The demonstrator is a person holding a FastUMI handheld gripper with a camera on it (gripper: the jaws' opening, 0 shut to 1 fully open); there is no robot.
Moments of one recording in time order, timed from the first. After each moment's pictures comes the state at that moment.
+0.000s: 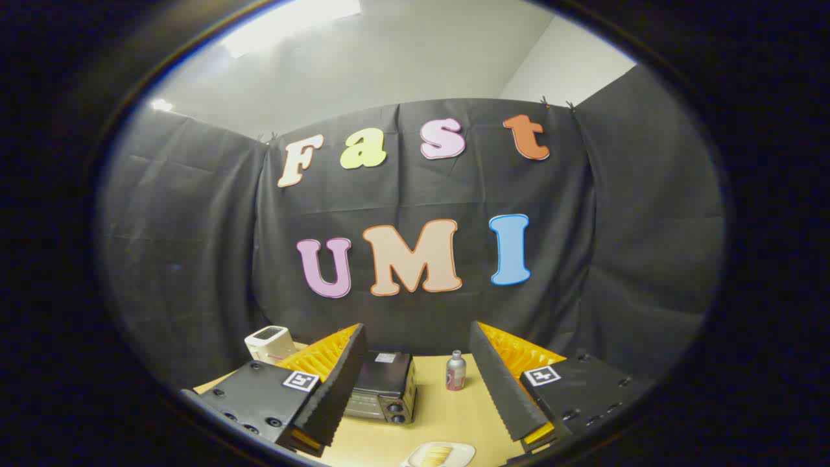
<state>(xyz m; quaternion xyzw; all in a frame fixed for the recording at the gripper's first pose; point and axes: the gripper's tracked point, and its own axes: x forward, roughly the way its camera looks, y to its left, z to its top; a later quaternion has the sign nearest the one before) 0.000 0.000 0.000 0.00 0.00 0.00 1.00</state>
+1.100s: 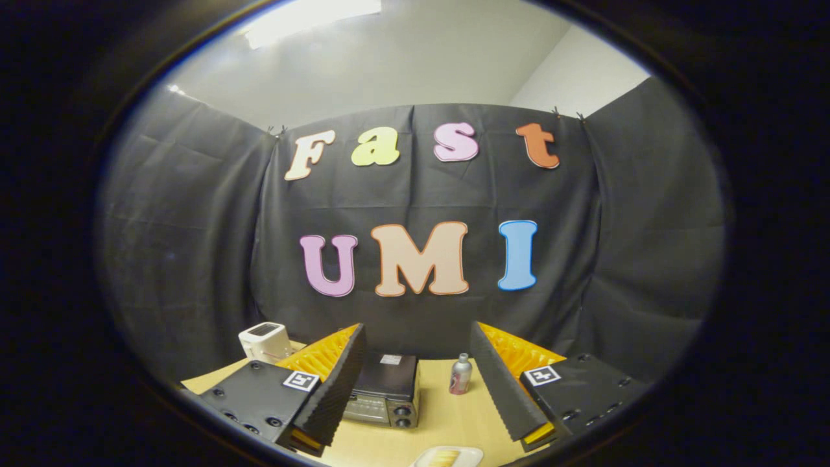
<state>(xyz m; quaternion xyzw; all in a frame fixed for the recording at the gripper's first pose) 0.008 0.050 -0.026 -0.03 -0.03 0.00 1.00</state>
